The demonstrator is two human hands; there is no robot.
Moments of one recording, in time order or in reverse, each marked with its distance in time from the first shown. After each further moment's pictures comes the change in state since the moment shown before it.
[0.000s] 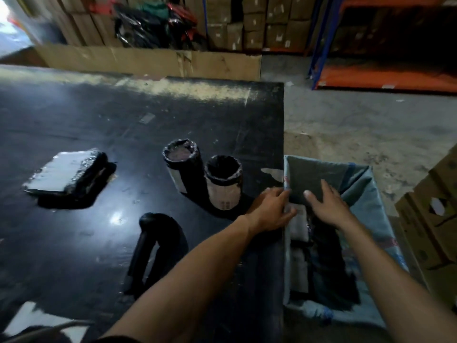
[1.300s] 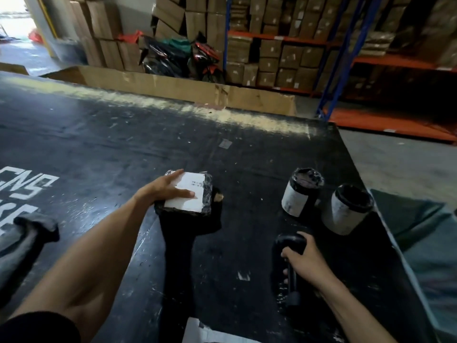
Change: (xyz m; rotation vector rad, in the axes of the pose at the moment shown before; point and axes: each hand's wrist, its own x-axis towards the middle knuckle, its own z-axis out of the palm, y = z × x) left_hand -0.264 -0.447 -0.308 -0.370 0.102 -0.591; right_hand -0.205 -0.298 0.216 0.452 -0.134 0.232
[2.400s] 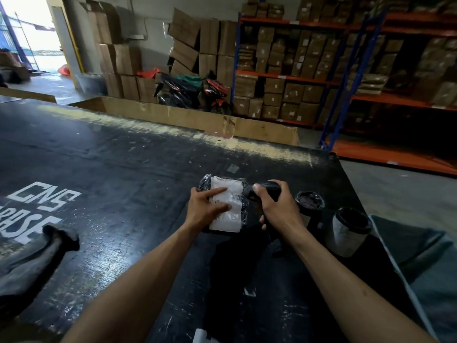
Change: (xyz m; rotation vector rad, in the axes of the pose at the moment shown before) left_hand -0.053 0.066 0.072 -0.376 0.449 0.343; right_hand -0.031 -0.148 0.028 0.169 0.041 -0.545
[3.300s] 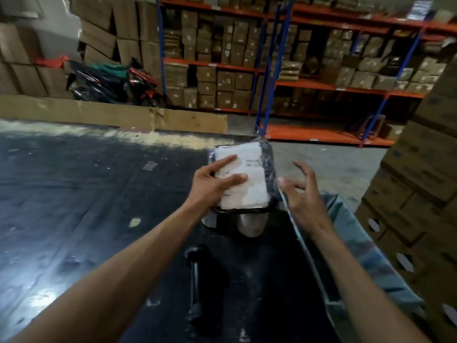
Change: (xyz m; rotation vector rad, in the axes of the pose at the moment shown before) left_hand -0.033 0.195 0.204 -0.656 -0.390 -0.012; right_hand -0.021 0.064 -0.257 -0.077 0.373 -0.195
